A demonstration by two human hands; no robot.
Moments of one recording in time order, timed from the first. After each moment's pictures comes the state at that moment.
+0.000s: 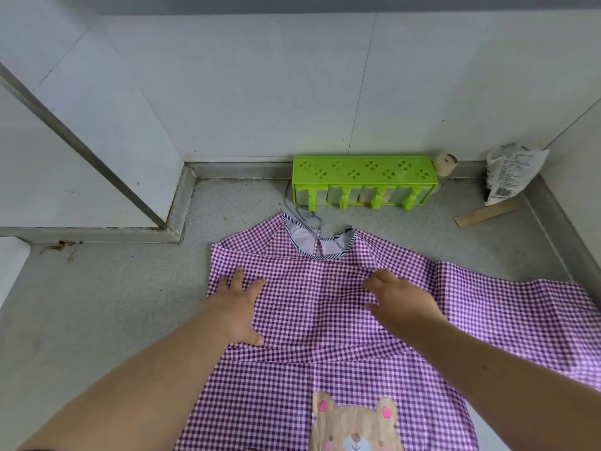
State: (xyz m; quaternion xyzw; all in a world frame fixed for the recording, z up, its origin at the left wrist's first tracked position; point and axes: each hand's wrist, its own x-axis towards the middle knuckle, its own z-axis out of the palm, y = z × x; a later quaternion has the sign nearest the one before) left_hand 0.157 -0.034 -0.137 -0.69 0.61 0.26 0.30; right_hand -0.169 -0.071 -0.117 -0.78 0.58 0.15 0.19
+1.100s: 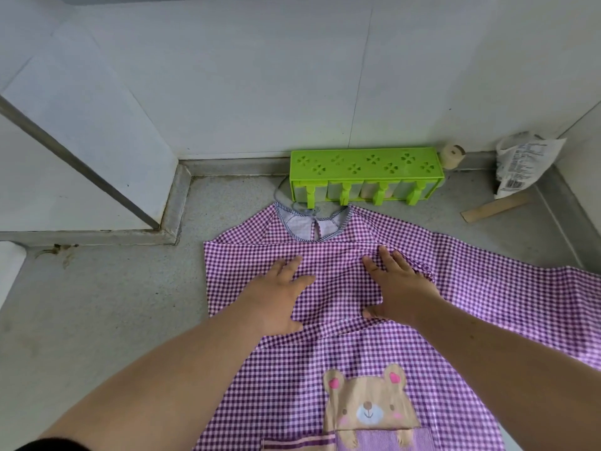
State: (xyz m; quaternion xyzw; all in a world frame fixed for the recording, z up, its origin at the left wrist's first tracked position) left_hand 0.100 -0.064 -0.132 -0.56 0.76 0.22 0.24; right_hand -0.175 -0.113 -0.146 -0.75 0.57 0.23 0.23
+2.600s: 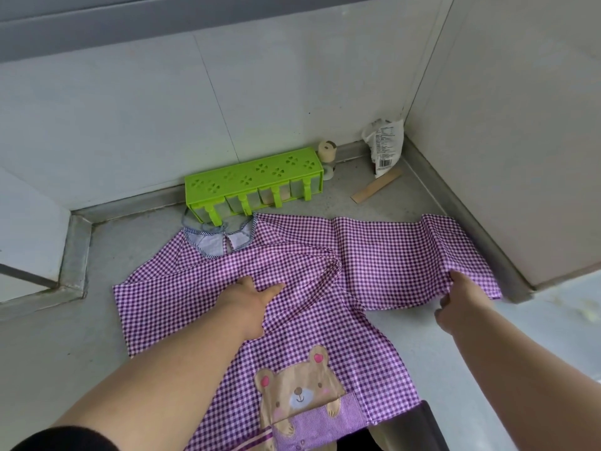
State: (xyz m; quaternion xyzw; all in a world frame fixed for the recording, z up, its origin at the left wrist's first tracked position) left_hand -0.021 -0.078 -0.129 -0.53 0.75 0.15 0.36; right_hand -0.397 -0.018 -0.128 0.16 0.77 -0.45 0.43
